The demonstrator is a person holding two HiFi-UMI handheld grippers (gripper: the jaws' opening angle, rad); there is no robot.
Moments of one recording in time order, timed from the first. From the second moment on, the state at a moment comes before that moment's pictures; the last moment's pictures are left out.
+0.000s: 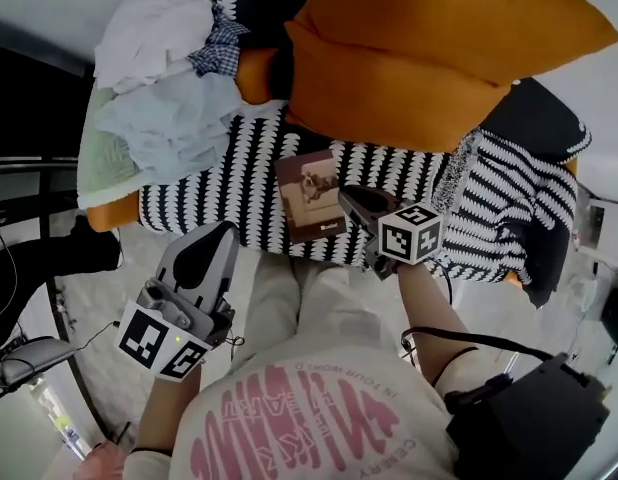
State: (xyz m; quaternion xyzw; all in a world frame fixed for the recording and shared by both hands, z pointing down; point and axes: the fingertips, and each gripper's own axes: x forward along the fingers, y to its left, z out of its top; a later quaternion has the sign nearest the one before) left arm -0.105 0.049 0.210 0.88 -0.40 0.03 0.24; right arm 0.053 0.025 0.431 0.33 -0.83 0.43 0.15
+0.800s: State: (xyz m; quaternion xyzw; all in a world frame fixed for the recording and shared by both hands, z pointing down) left arm -0.103 0.058 0.305 0.85 -0.39 0.13 0.32; right arm 0.068 0.093 0.637 0.23 -0.67 0.67 0.20
